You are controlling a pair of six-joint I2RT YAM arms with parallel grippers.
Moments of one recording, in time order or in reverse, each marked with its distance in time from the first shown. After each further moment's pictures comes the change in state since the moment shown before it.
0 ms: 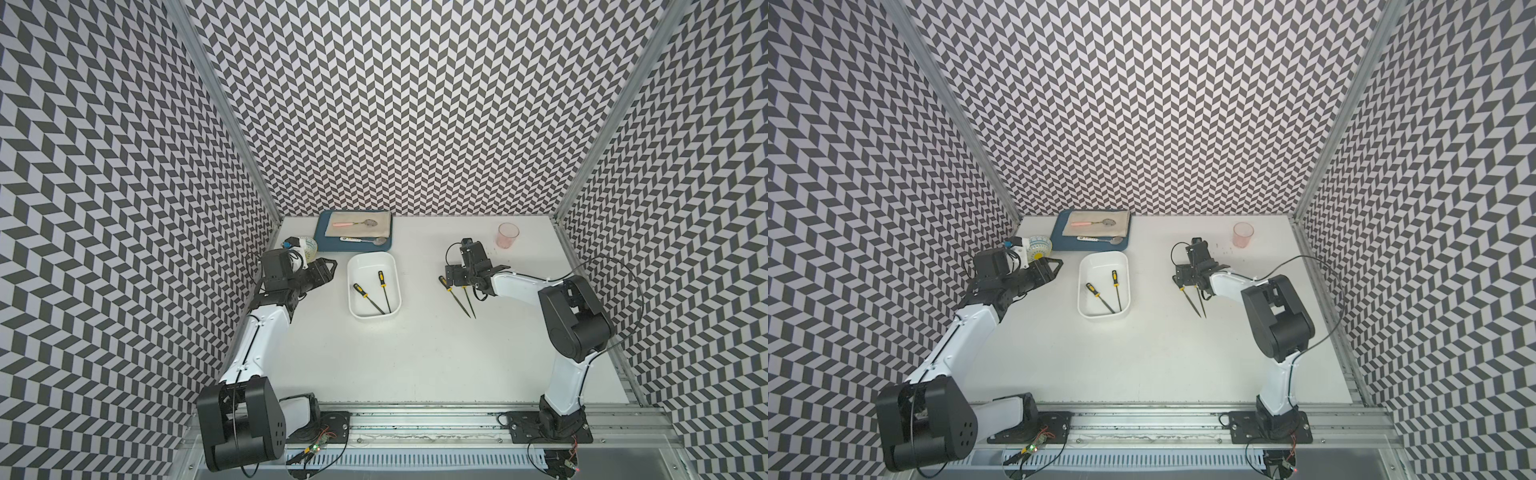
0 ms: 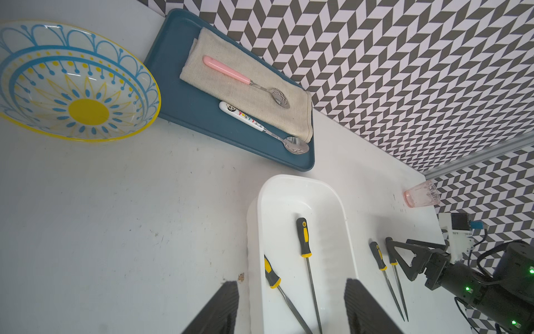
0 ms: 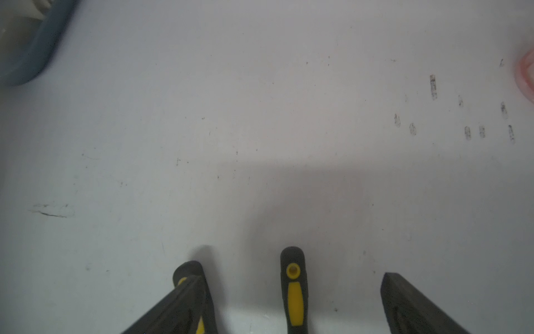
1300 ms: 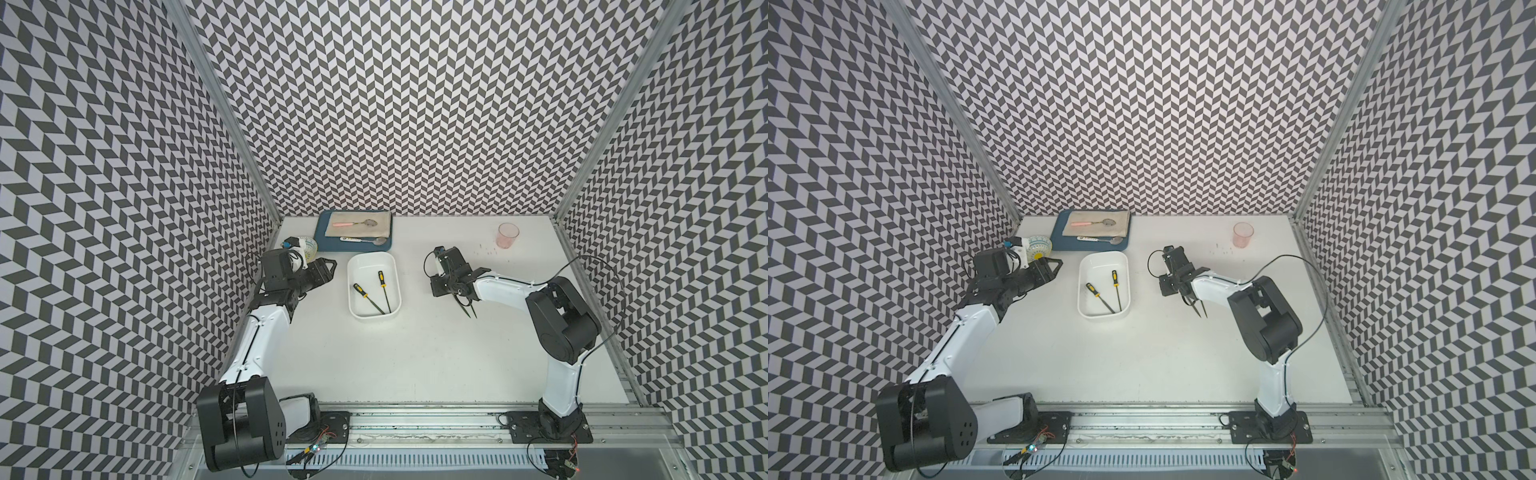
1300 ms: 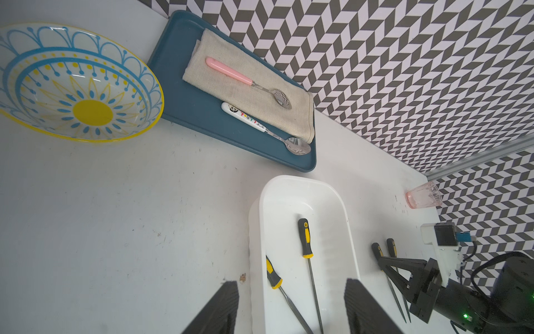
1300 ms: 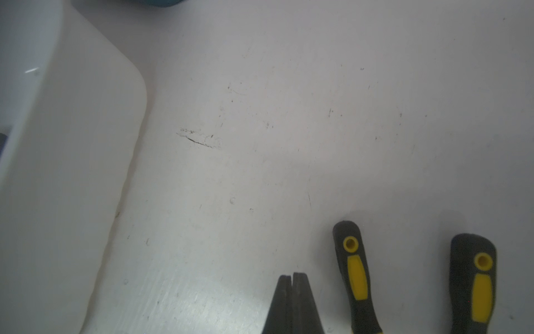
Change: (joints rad) left arm 0.000 0.000 0.000 0.000 -0.007 0.000; right arm 0.160 0.050 0.066 -0.077 -0.119 -0.014
